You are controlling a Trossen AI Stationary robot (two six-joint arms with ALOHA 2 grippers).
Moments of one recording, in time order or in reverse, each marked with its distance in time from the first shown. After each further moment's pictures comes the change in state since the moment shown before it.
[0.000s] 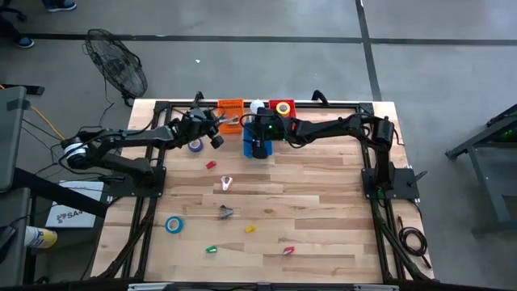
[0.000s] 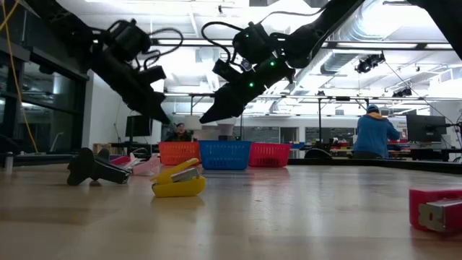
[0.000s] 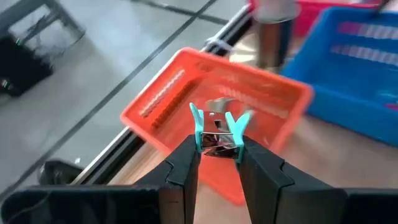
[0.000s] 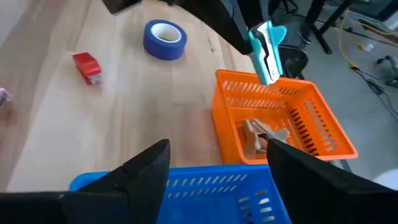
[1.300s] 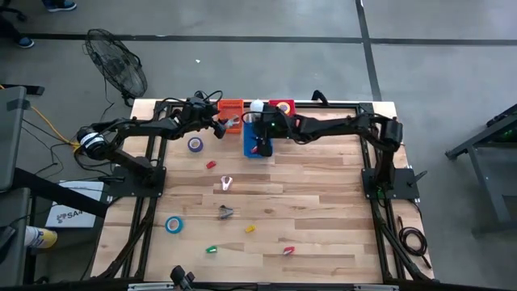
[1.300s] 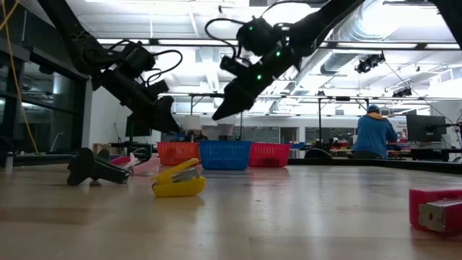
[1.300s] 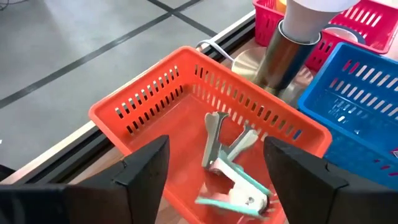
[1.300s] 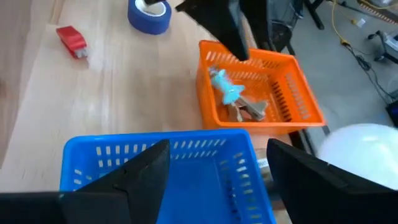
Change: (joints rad) left arm 0.183 0.177 0.044 0.145 0.305 -0.146; right arm -0.008 -0.087 0.001 -0.177 0.069 0.002
